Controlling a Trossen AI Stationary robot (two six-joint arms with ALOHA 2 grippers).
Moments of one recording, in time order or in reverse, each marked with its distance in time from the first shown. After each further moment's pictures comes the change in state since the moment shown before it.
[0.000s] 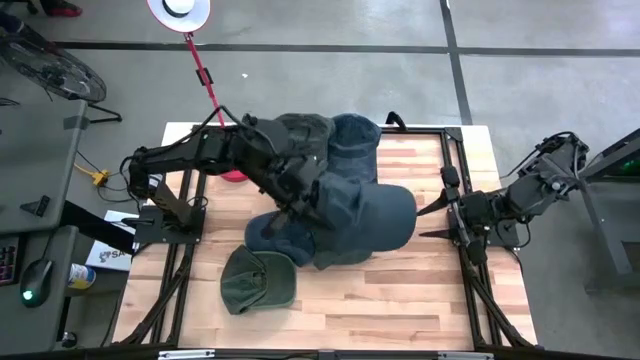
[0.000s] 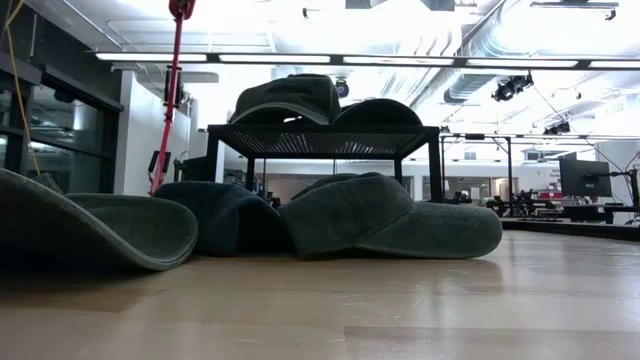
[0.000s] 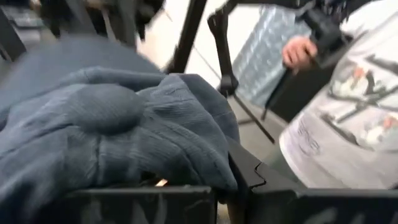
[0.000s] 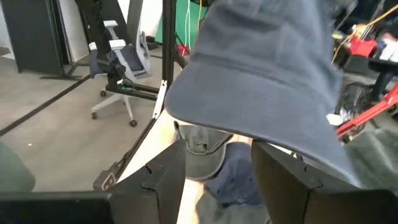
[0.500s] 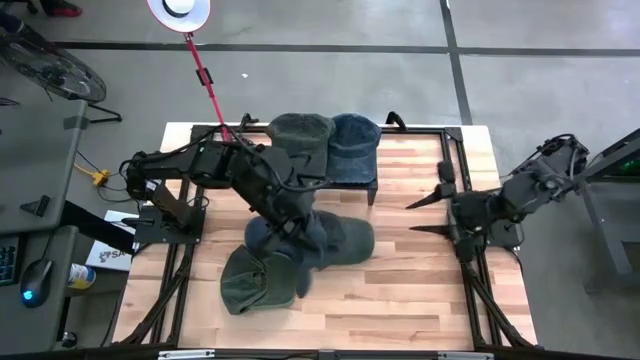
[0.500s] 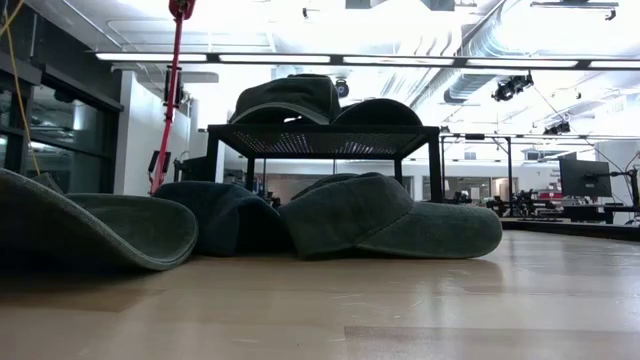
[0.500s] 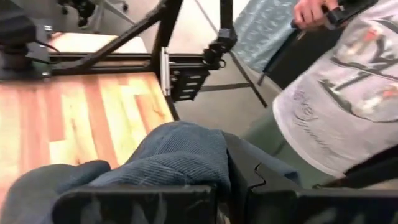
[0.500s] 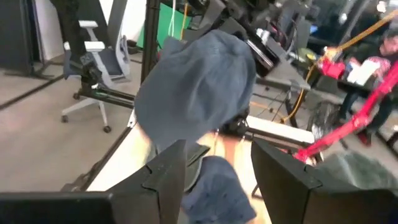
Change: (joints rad) left arm -0.085 0.001 0.000 -0.175 -0.060 -0.045; right arm -0.049 0.048 0.000 0.101 0.026 -0.133
